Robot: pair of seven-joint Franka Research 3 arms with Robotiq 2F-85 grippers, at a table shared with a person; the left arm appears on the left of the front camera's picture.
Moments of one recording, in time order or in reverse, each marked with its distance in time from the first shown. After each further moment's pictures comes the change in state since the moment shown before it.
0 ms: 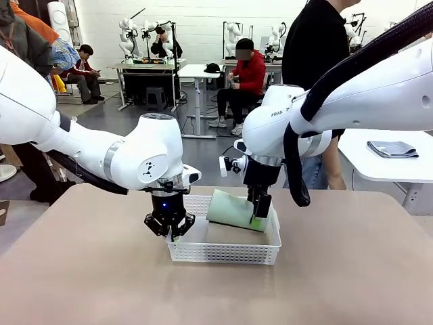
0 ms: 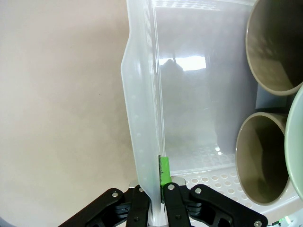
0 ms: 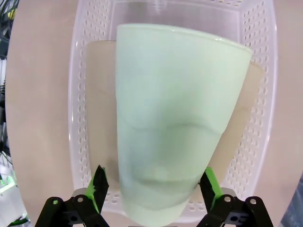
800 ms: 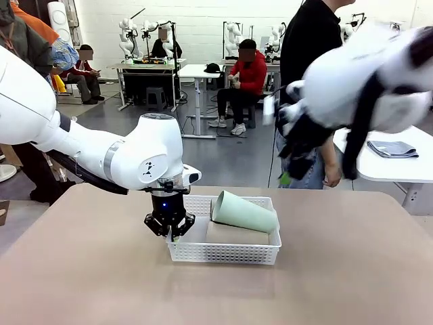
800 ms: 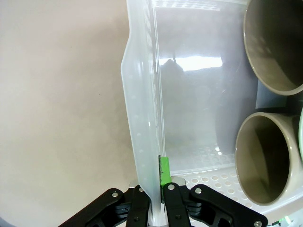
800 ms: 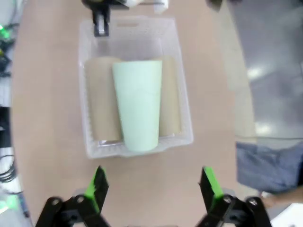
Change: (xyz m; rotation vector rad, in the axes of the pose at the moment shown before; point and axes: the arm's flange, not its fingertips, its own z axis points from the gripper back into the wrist) left arm 0.000 0.000 0.000 0.000 0.000 0.001; right arm -0.097 0.094 0.167 -0.353 -0.296 -0.100
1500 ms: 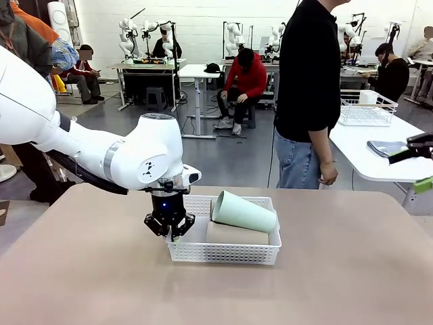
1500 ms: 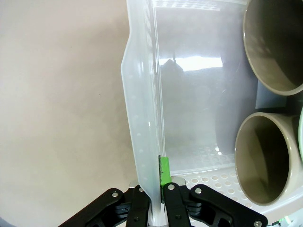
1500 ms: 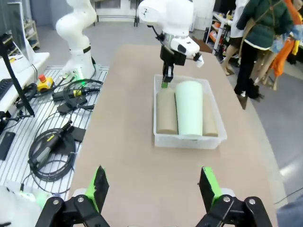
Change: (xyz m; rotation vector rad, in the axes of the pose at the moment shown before) left arm 0.000 0.000 0.000 0.000 0.000 0.000; right arm -0.258 0.016 0.088 0.228 -0.609 -0.015
